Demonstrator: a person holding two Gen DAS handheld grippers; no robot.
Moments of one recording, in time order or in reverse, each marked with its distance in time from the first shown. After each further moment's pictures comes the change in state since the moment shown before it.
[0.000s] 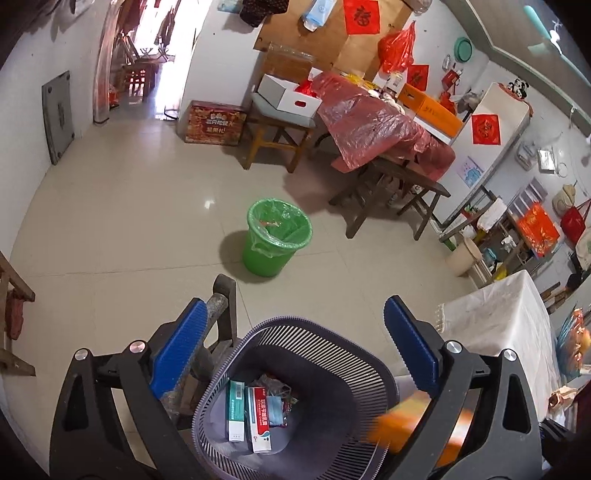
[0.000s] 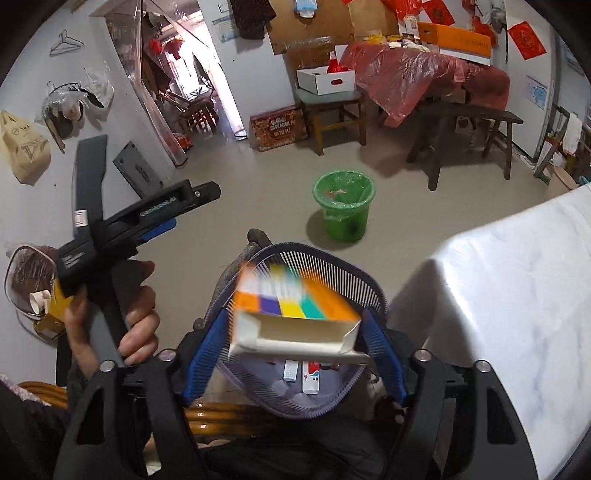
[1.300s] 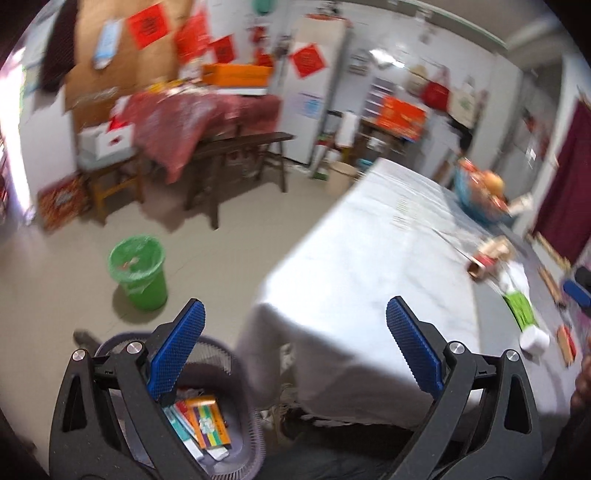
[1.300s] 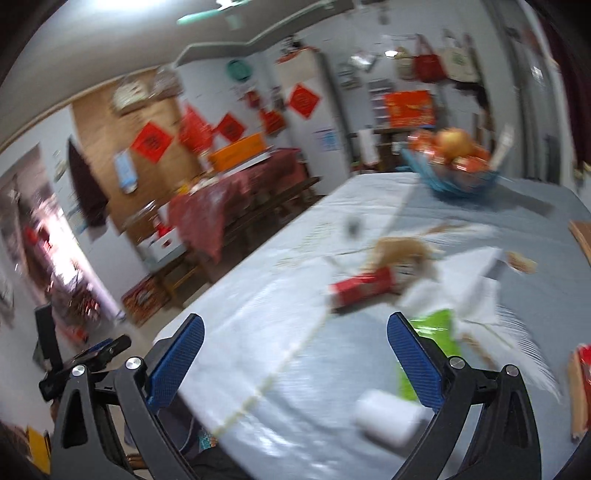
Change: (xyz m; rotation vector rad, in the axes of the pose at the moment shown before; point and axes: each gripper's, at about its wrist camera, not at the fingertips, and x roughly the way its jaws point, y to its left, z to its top) left arm -0.044 -0.219 -0.093 0.615 0.046 -0.406; right arm -0.264 -0.208 -0.177 0.573 -0.584 -0.446
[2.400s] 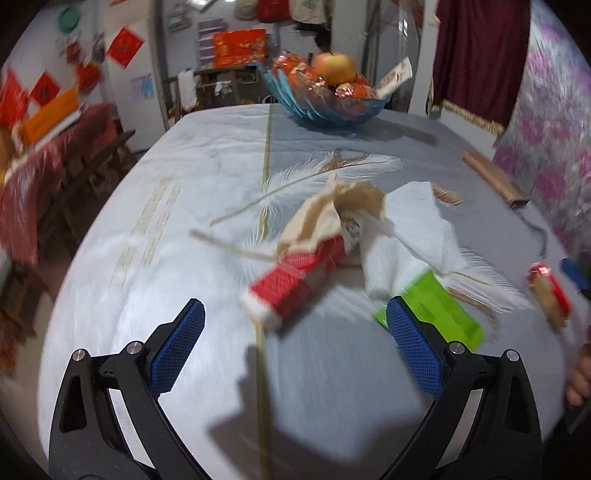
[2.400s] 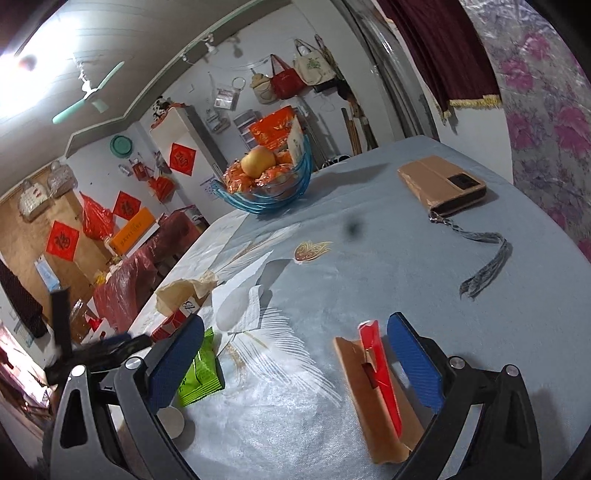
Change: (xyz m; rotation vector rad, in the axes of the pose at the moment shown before) left arm 0.154 -0.280 0.032 0.510 0.237 -0.279; right arm -0.058 -0.202 -0.045 0.335 -0.159 -0.274
